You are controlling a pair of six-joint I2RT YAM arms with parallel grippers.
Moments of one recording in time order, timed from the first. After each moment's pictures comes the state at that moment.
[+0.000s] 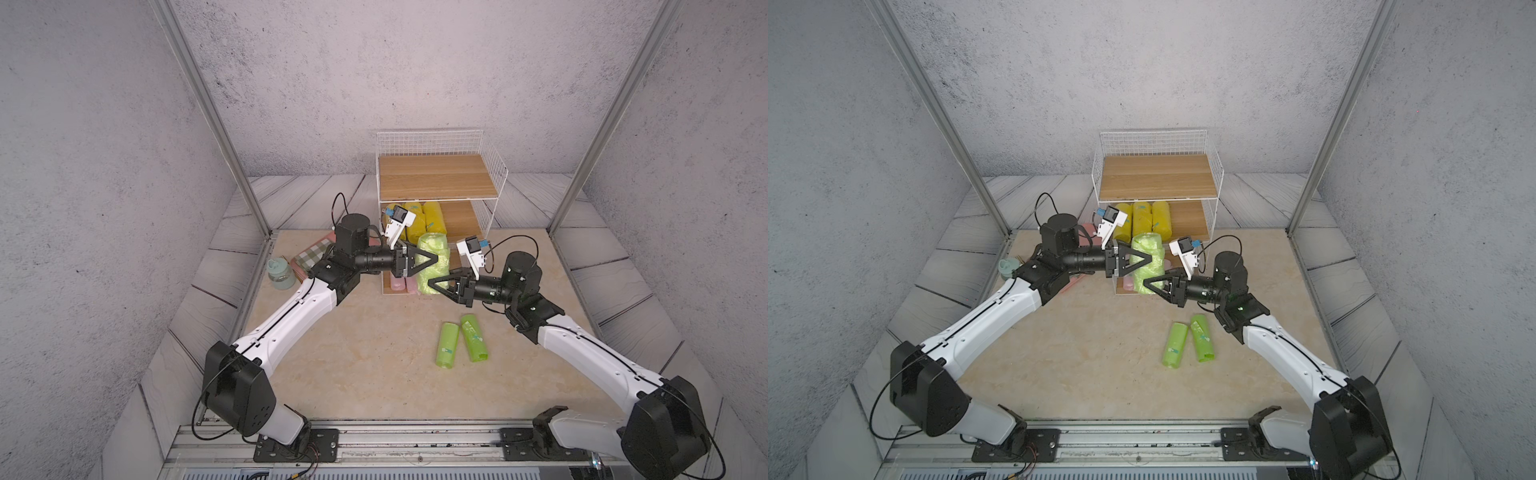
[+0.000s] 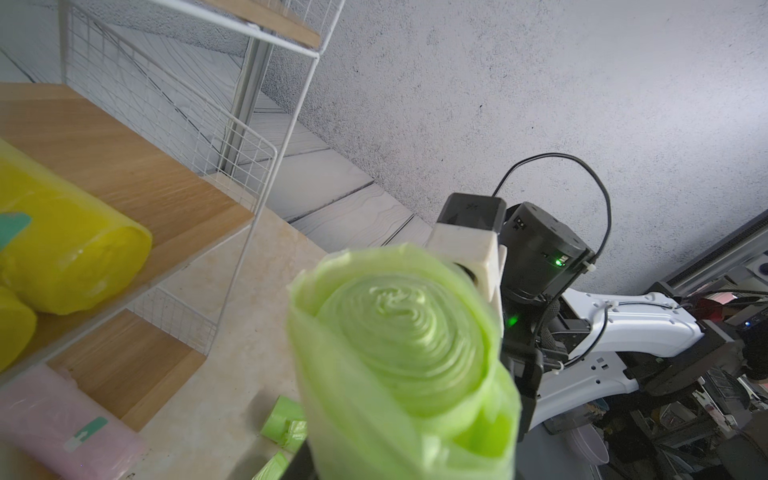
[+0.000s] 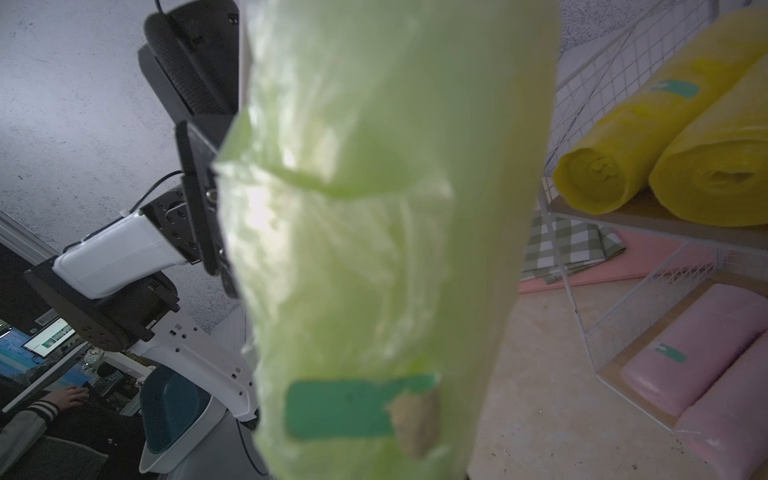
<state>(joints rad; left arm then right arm) -0.54 1.50 1.35 -0.02 0.90 -0.44 0.45 1.24 0.90 0.24 -0.91 0.49</state>
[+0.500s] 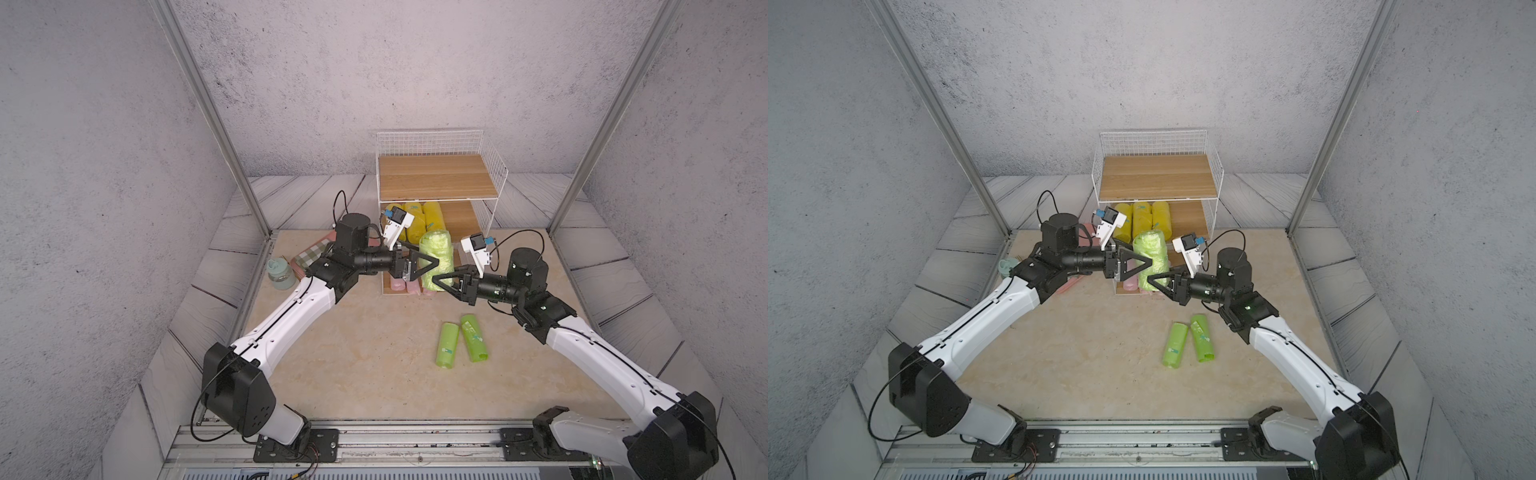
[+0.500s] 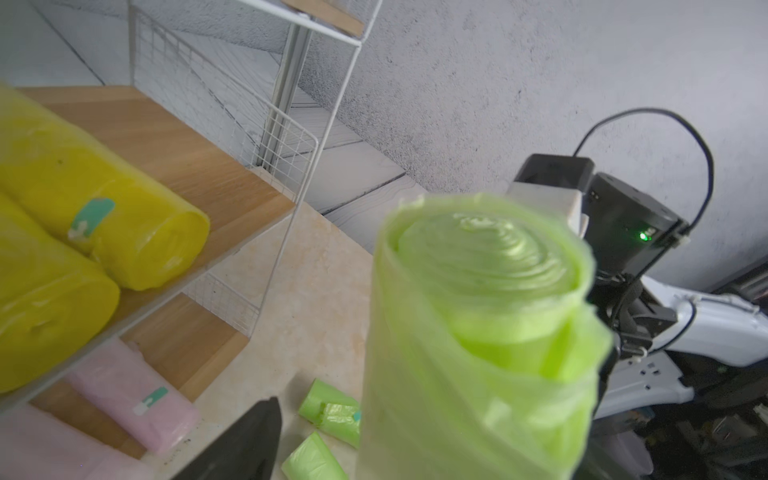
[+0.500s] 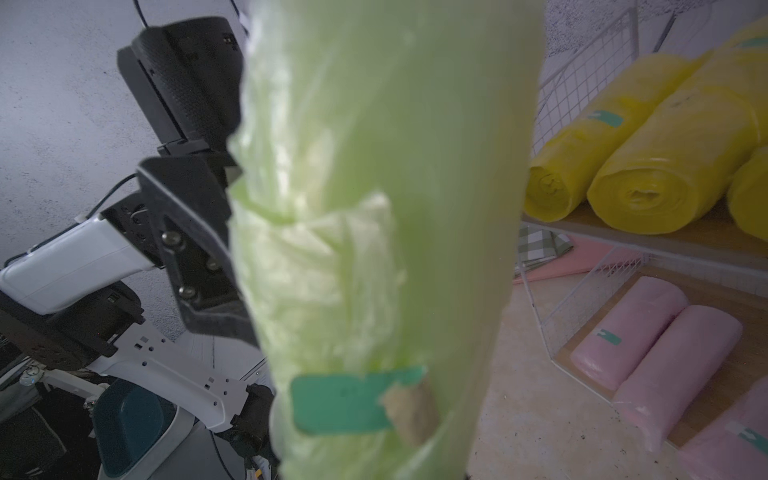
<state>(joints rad) -0.53 1.49 1.38 -0.16 0.82 -0.33 0.46 1.18 0.96 0.05 -0.81 0.40</state>
